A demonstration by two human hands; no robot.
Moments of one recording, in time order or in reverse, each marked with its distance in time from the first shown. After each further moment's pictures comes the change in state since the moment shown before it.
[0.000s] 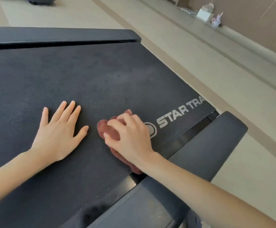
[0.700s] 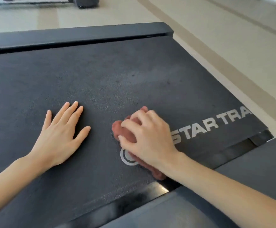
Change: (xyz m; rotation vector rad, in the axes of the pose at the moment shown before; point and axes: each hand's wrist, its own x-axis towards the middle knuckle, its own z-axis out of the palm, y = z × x) left_hand 0.004 0.032 -0.003 -0.088 0.018 -0.230; right_hand 0.029 0.077 -0.001 0.162 -0.031 -0.234
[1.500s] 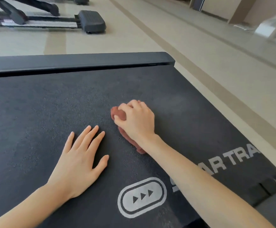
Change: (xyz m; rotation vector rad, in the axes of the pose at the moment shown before) left_hand 0.034 0.037 0.009 0.003 -0.014 0.062; right_hand 0.131 0.046 0.064 -0.065 0.019 0.104
